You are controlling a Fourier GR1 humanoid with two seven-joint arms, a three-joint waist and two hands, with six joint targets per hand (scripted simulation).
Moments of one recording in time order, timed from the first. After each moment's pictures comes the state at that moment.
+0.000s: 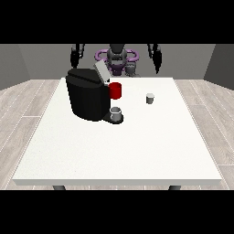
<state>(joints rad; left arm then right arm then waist) 0.02 0.07 -0.02 -1.58 -0.02 0.02 0.01 0.00 -0.11 0.01 -1.55 0.02 0.01 -0.03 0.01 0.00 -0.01</state>
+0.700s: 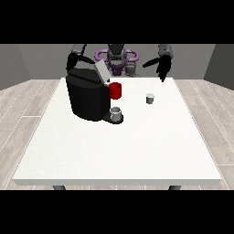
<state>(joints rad) -0.18 0.41 0.01 -1.44 -0.20 -0.17 -0.03 -0.09 -0.07 0.02 -1.56 0.14 -0.12 -0.04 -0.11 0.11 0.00</state>
